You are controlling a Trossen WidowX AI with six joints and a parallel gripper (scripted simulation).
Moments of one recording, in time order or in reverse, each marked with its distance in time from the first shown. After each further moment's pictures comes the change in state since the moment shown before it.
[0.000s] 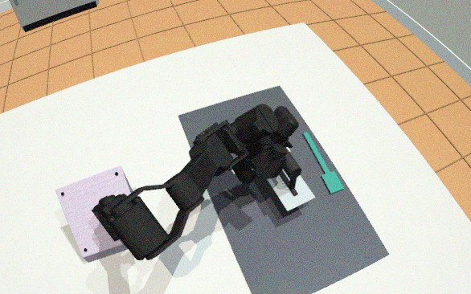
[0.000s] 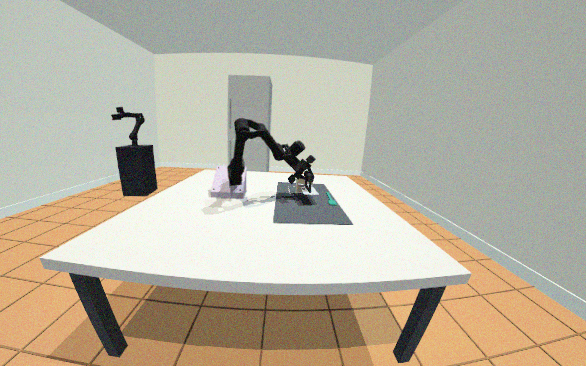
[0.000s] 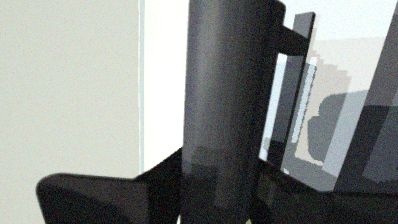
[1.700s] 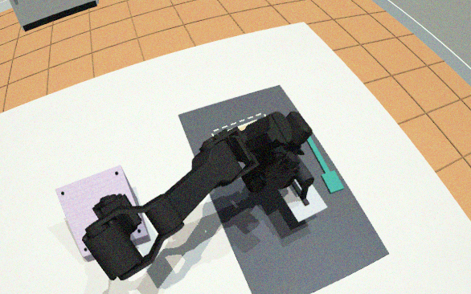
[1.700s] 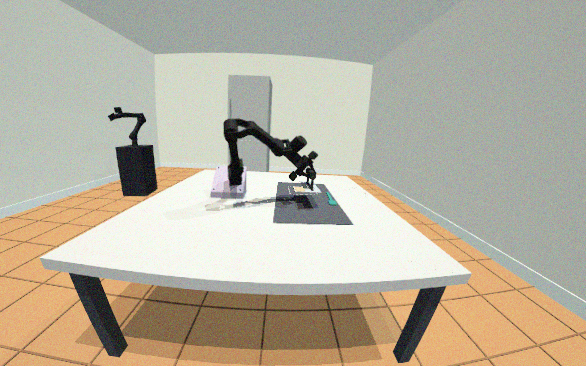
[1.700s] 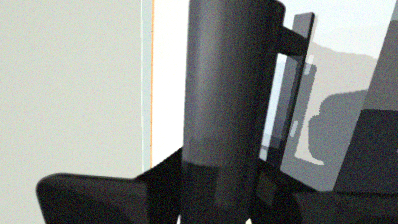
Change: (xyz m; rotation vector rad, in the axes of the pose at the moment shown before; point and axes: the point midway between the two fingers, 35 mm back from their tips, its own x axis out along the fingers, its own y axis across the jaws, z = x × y) arm -0.018 0.020 0.049 0.008 -0.006 0.000
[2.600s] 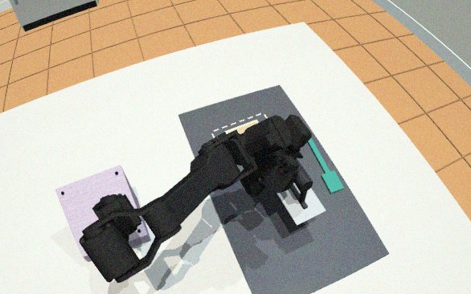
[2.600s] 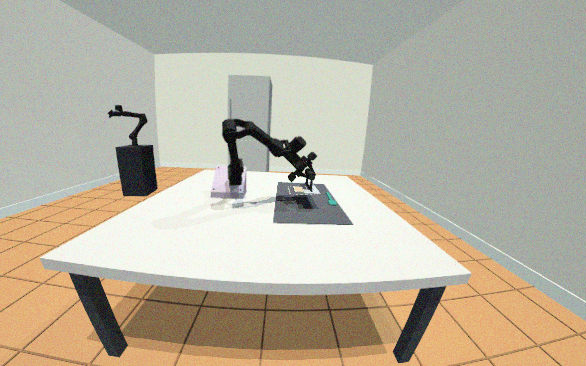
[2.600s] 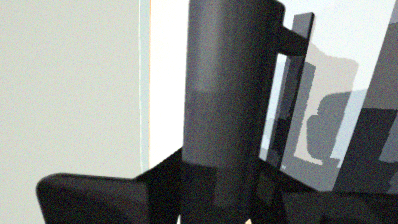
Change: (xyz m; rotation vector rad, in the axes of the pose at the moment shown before) arm -0.002 -0.006 0.004 0.003 -0.002 -0.008
